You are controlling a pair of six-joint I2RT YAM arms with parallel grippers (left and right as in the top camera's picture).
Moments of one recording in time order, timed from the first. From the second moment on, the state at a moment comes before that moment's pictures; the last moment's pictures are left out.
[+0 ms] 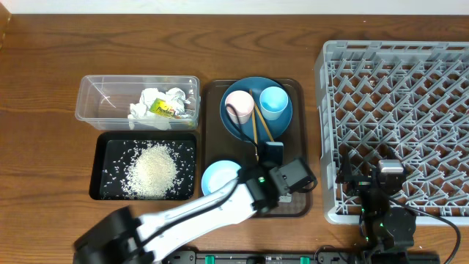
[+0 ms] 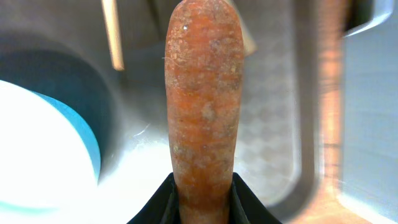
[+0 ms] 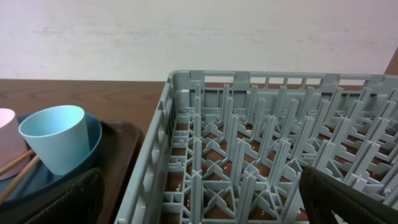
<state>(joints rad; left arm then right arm) -1.09 1.58 1.07 -0.72 -0.19 -1.01 0.08 0.02 0.01 -0.06 0.07 0.01</state>
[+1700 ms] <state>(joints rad) -0.10 1.16 1.06 -1.07 -0.33 -0.78 0.08 0.02 0.01 -0.06 0.07 0.01</state>
